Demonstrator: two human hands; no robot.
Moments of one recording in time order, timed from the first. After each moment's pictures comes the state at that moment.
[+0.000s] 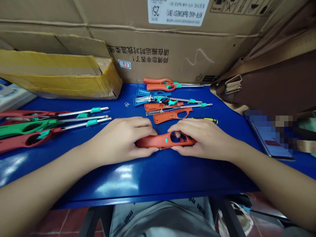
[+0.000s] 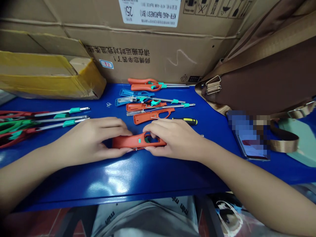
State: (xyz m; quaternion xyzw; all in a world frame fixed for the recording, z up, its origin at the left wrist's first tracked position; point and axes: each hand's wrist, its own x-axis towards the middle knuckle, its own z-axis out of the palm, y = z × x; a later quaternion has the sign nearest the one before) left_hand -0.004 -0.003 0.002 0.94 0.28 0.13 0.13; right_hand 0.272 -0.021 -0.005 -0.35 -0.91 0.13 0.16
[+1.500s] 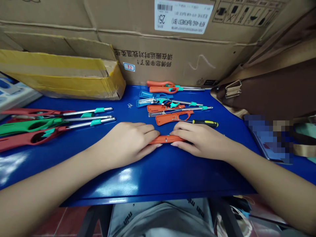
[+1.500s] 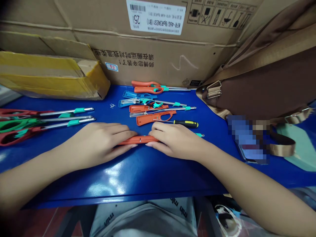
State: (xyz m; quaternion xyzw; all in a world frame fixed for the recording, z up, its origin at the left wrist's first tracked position) left_hand -0.001 -0.013 -0.005 0.96 0.27 0.09 -0.02; right_hand 0.271 -0.016 -0.014 -0.32 -0.94 0.10 0.10
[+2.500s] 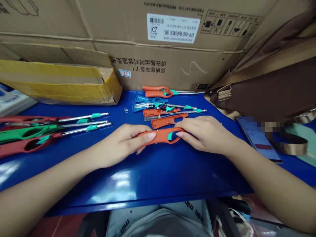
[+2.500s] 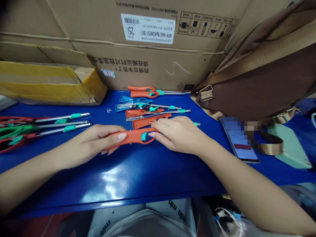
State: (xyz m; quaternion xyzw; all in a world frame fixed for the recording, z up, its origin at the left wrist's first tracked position) left_hand 0.003 -0.005 0.009 0.80 0.35 0.17 0.46; right_hand 0.288 -0.009 0.001 -0.32 -0.93 -0.04 0.16
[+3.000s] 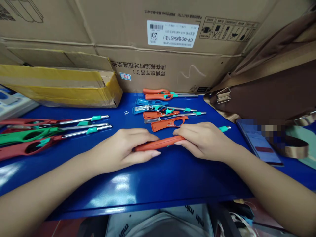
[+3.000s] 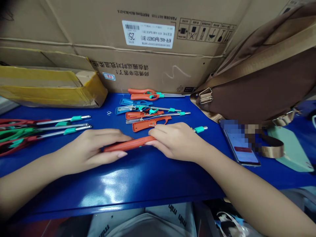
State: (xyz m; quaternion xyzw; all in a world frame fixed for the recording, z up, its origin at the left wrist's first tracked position) left_hand -0.003 -0.008 0.006 0.92 0.23 0.22 0.21; right_hand 0.285 -0.017 0.003 -0.31 -0.93 -0.05 0.17
